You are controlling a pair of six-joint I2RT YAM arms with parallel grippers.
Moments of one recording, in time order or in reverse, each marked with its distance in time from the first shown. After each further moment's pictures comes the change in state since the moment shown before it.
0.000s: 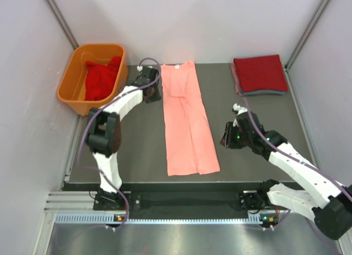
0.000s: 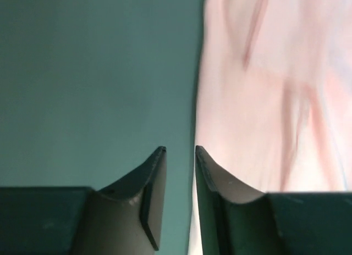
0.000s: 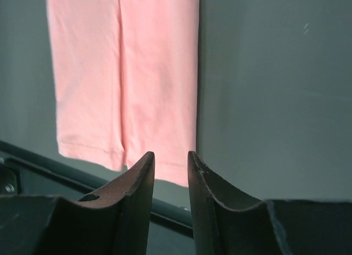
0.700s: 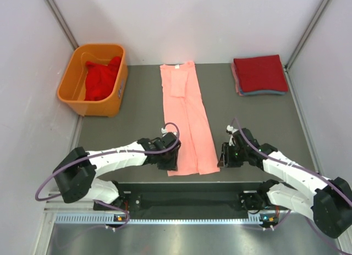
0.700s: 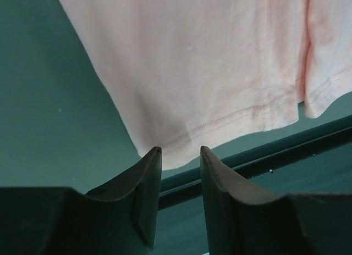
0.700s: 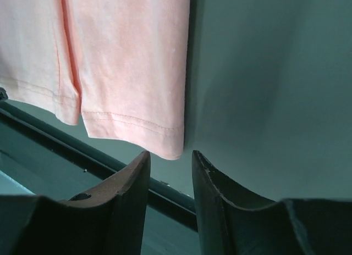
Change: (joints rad) left arm -0.626 -0.634 -0.858 -0.040 0.138 -0.330; right arm 0.000 0.042 -0.320 0.150 -0.233 -0.014
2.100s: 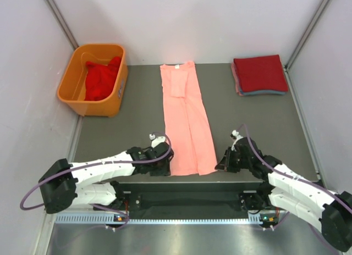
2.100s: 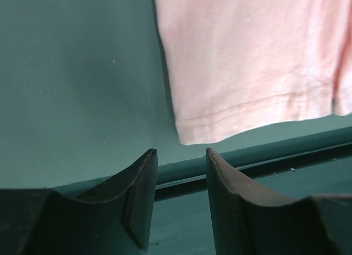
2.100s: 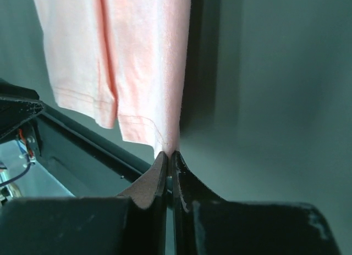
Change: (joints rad) left arm -0.084 -0.188 -0.127 -0.078 -0.154 -0.179; right arm 0.050 -0.163 -0.174 0.185 -0.035 0.237
